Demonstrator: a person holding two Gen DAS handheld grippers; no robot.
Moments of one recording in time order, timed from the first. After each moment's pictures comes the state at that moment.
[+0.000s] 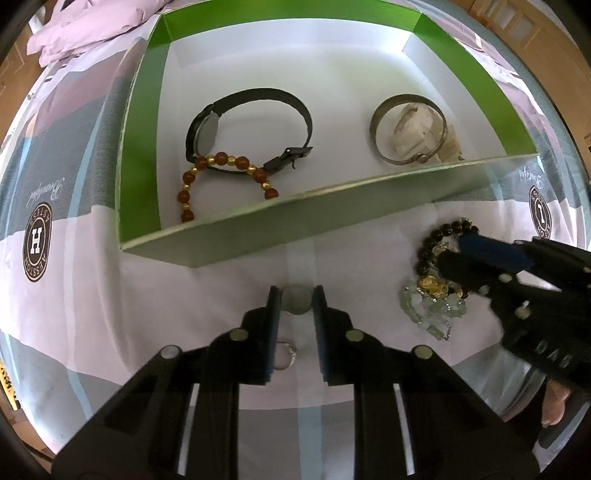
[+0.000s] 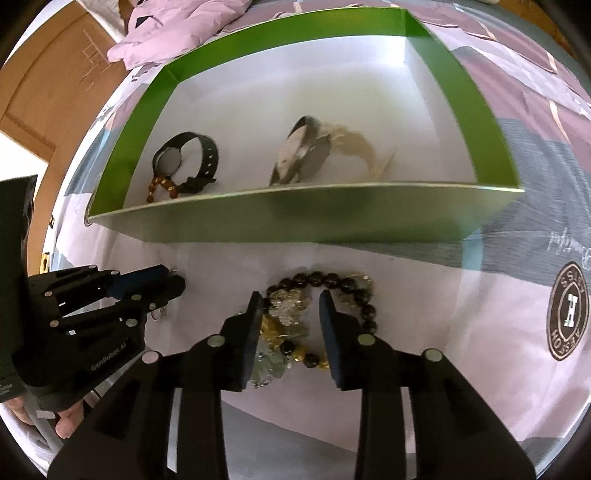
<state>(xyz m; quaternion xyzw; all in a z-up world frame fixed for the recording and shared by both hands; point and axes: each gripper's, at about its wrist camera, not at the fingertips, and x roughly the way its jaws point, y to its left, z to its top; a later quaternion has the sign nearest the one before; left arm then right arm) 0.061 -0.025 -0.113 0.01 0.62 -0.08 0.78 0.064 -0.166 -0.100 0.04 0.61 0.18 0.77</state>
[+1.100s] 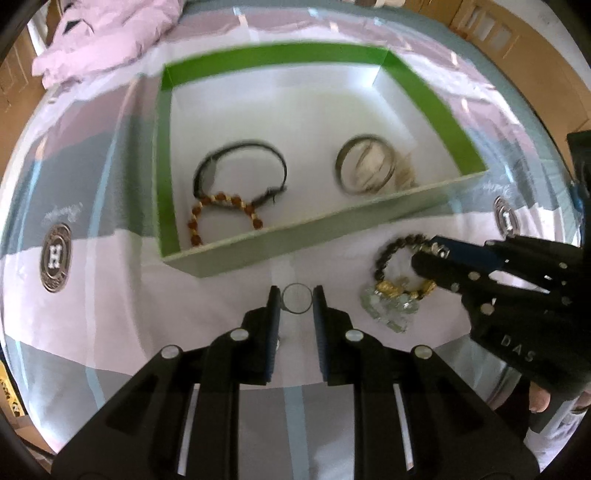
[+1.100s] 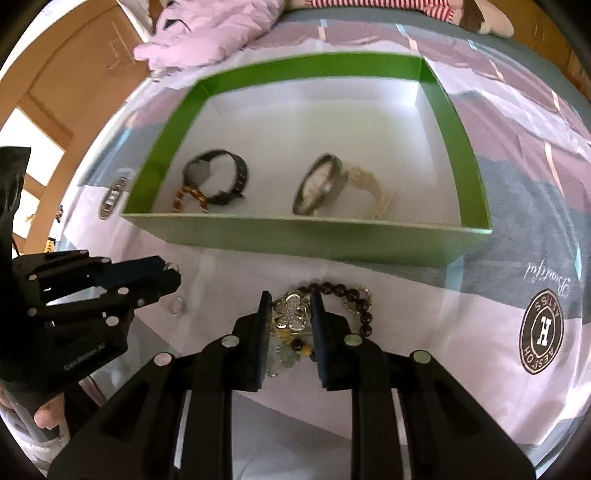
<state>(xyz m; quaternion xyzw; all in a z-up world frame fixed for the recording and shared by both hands) 0.045 -0.020 -0.056 0.01 0.58 -0.10 0.81 0.052 -0.167 -0.059 0.01 0.57 0.20 0.80</state>
